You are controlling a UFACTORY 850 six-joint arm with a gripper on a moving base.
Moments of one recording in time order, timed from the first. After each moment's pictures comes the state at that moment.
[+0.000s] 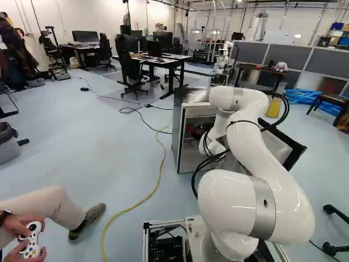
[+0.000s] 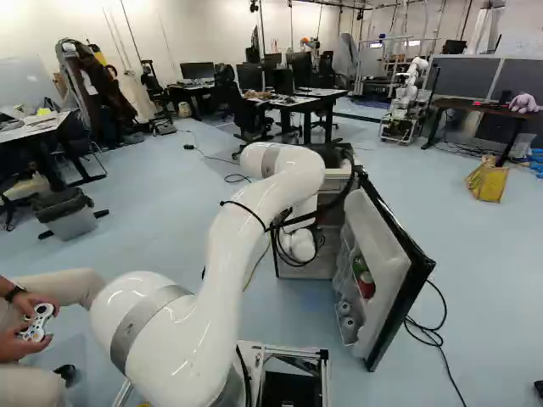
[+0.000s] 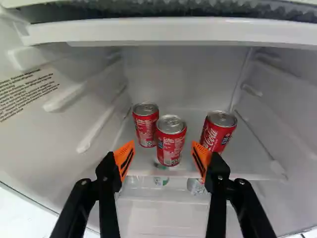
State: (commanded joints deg) arm -22.0 -75.2 -74.9 -25.3 72.5 0.0
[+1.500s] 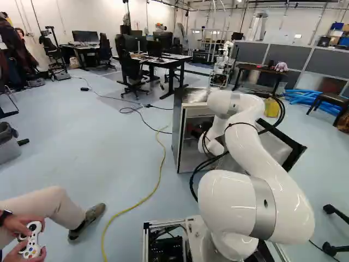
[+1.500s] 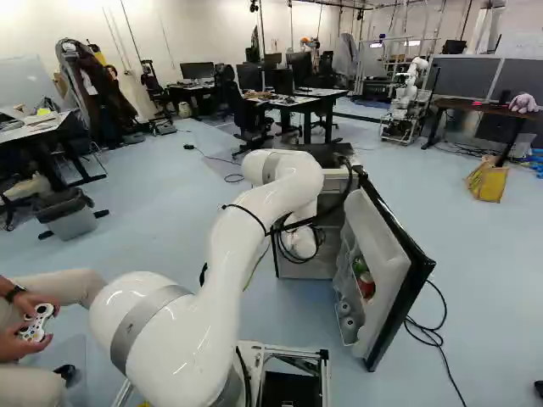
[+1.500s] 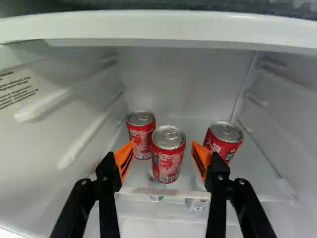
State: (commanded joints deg) arm -21.3 -79.2 -82.4 -25.3 71.5 0.0
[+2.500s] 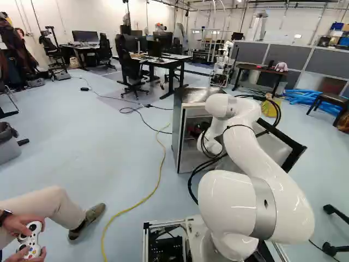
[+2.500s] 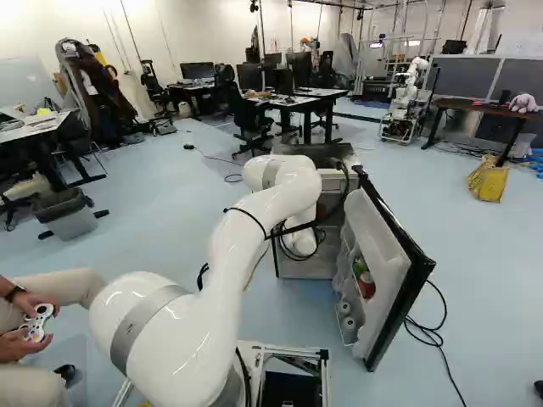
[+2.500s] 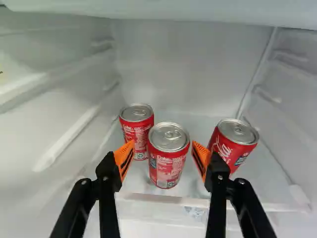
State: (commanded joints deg) arm -20.6 -82.6 -88.8 -25.3 67.3 0.0
